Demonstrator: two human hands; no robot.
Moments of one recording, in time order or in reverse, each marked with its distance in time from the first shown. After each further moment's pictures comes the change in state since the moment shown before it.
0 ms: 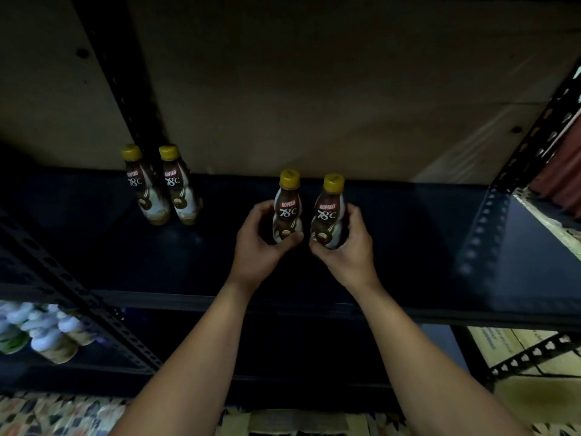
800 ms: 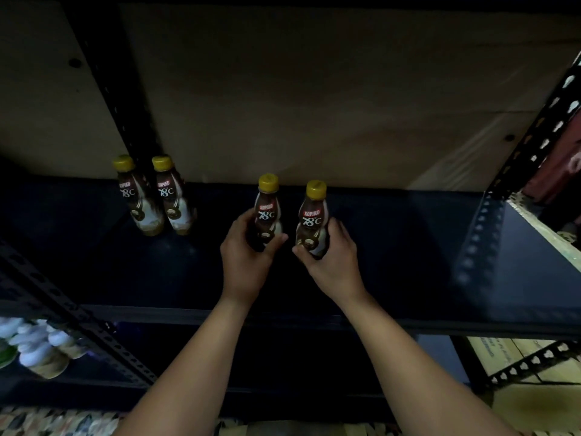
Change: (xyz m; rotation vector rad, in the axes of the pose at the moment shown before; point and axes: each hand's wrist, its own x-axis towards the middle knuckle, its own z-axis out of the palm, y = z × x) left_hand 0.001 -0.005 -0.003 0.163 0.199 0.047; right_hand 0.005 -0.001 0.017 -0.194 -0.028 -0.047
